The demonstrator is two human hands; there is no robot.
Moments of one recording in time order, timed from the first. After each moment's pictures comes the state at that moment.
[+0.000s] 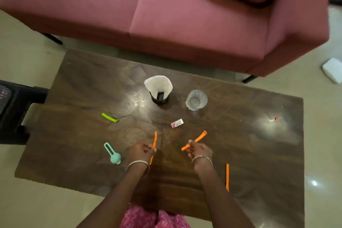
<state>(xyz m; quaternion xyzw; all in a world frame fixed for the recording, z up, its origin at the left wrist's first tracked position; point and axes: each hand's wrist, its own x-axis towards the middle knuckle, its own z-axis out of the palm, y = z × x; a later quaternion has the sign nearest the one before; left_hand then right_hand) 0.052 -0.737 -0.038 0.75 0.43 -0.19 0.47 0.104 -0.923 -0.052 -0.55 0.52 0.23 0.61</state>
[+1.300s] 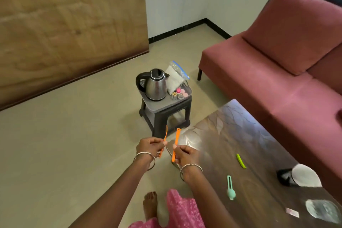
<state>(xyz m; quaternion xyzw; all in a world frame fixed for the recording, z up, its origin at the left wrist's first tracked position) -0.273 -0.306 0.129 0.47 0.58 0.15 0.65 -0.172 -0.404 0.116 -0.71 0.03 0.43 0.55</state>
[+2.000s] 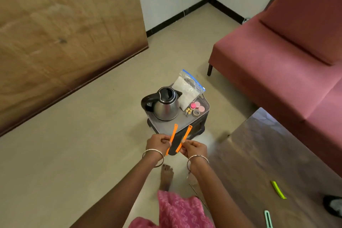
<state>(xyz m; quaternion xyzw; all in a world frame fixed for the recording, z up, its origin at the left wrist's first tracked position) -0.189 -0.084 0.082 0.66 0.55 0.00 0.50 -0.092 -0.182 0.057 -0.72 0.15 0.42 0.54</state>
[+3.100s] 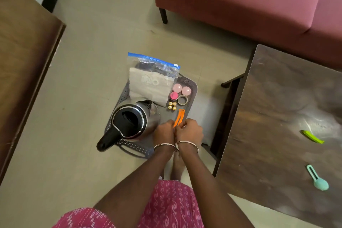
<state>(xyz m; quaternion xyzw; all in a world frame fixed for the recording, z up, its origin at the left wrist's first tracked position) -0.028 0.006 -0.096 0.87 0.32 -0.26 0.27 -0.002 -0.057 -0.076 -0.88 0.24 0.30 0.27</state>
